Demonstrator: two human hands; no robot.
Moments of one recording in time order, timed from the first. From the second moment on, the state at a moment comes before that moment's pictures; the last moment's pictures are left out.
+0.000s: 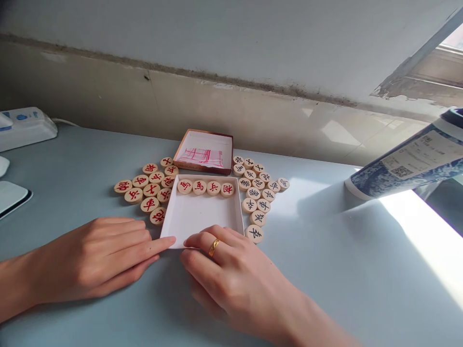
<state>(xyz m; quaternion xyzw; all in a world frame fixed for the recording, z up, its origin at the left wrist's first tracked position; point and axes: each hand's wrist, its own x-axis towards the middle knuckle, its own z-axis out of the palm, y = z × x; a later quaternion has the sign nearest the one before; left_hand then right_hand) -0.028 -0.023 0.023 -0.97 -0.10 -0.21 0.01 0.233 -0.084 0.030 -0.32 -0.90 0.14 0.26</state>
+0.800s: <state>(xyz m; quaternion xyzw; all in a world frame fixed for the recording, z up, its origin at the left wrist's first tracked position) -0.027 -0.023 0.025 -0.97 -0.10 -0.21 0.03 0.237 -0.074 0.035 -0.41 -0.89 -0.02 0.21</state>
